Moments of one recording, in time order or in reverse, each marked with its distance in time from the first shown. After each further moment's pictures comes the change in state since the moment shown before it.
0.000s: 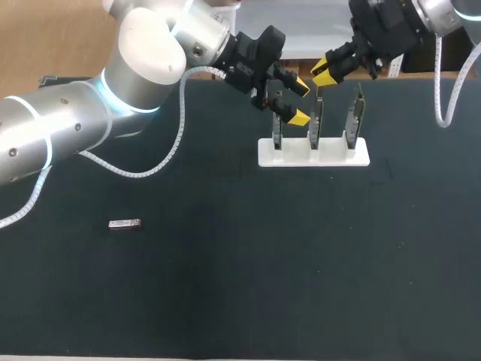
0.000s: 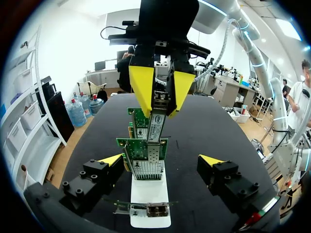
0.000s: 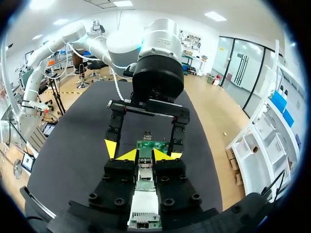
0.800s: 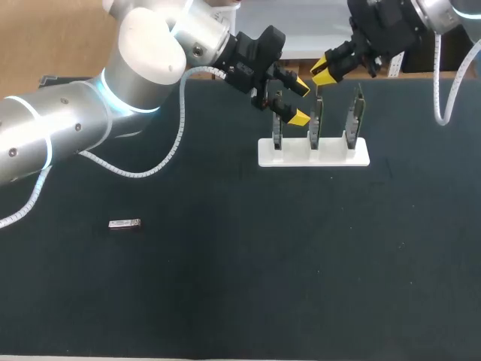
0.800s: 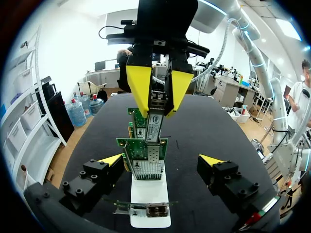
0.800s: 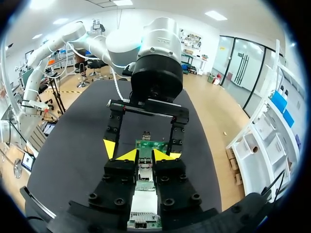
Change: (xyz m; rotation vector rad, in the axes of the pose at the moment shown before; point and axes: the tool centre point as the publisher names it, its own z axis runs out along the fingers) left arm 0.000 0.000 0.000 0.000 0.000 0.000; right arm -0.001 -0.003 0.000 0.003 0.006 -0.005
